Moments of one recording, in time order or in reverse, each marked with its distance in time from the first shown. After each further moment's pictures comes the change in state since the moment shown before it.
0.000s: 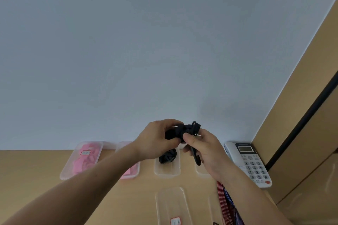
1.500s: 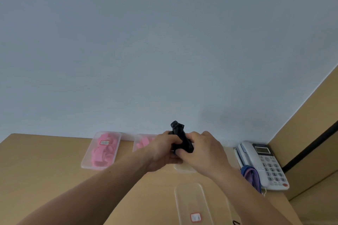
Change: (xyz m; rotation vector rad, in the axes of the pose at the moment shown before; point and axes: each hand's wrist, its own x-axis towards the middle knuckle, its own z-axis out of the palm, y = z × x) left_hand -0.028 -0.080 -0.009 -0.965 -0.096 -0.602; right_hand 0.022 0.017 0.091 -1.225 0.110 -0.113
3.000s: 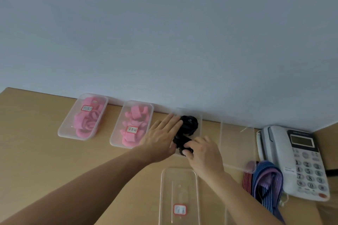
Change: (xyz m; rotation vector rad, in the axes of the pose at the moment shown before) left_hand 0.143 -0.127 -0.028 1.751 0.191 0.223; right_hand 0.051 0.161 0.155 -0.016 -0.187 -0.183
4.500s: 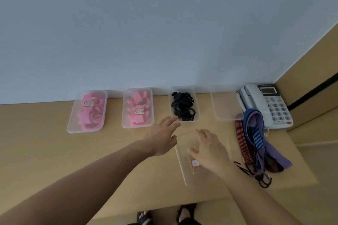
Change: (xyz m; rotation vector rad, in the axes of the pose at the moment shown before) left_hand -0.083 -0.007 -0.006 -0.206 -0.129 0.194; right_hand -0.099 -0.070 0.011 -0.052 -0.225 0.432
